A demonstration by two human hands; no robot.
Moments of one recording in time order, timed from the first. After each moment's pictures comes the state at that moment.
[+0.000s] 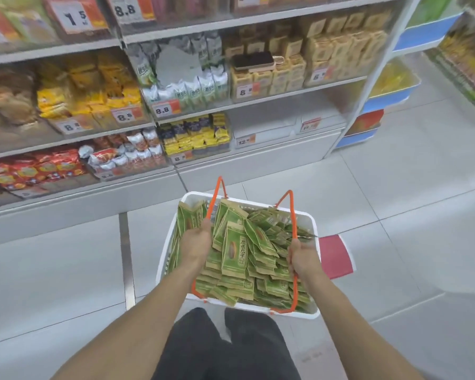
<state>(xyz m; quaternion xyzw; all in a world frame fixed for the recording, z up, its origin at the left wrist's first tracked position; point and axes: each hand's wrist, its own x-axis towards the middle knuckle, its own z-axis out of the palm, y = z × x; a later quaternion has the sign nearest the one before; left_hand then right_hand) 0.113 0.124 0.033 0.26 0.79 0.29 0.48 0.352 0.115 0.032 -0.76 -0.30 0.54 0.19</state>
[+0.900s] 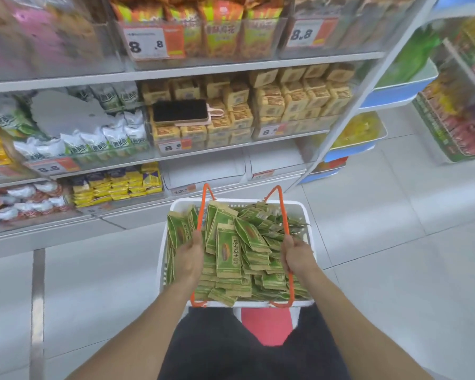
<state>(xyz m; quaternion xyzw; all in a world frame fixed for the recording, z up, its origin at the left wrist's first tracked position) 0.319 0.439 -0.001 0.19 0.79 0.30 0.50 0.551 0.470 0.034 -0.78 -0.36 0.51 0.11</state>
